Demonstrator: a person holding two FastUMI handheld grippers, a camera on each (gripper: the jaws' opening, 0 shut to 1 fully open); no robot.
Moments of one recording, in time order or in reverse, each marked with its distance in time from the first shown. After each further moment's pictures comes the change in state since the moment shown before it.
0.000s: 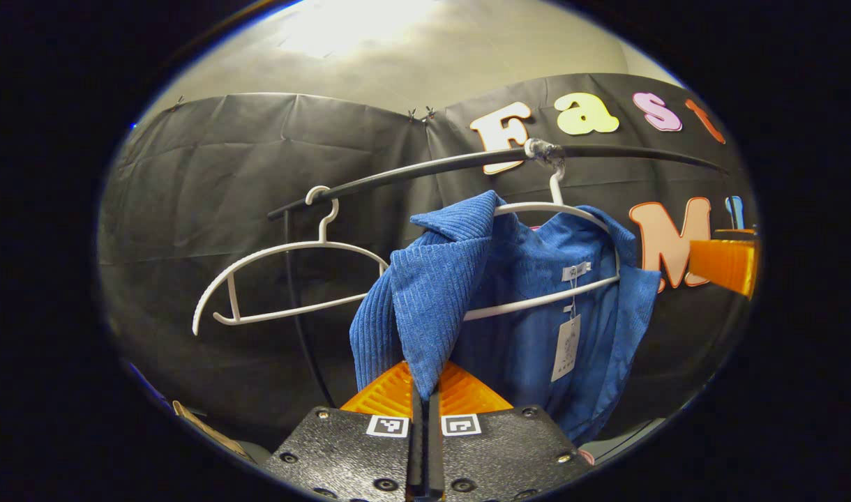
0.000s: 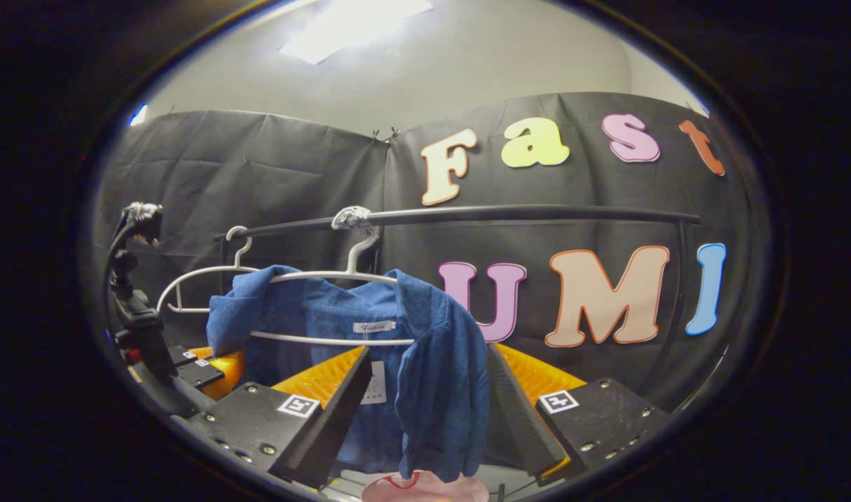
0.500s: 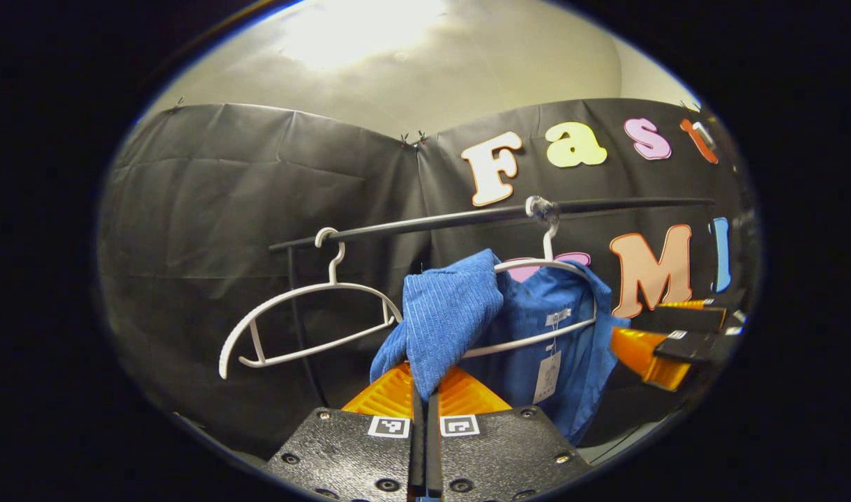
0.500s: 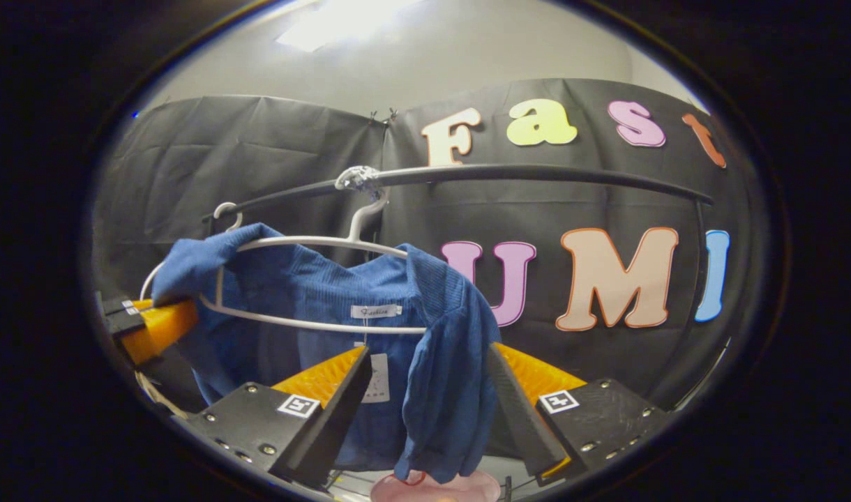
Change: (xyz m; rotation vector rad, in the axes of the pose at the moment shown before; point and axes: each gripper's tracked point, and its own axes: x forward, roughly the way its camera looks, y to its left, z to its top) left arm -0.025 0.026 0.059 -0.033 -0.098 -0.068; right arm 0.039 0.022 -0.037 0.004 0.072 -0.053
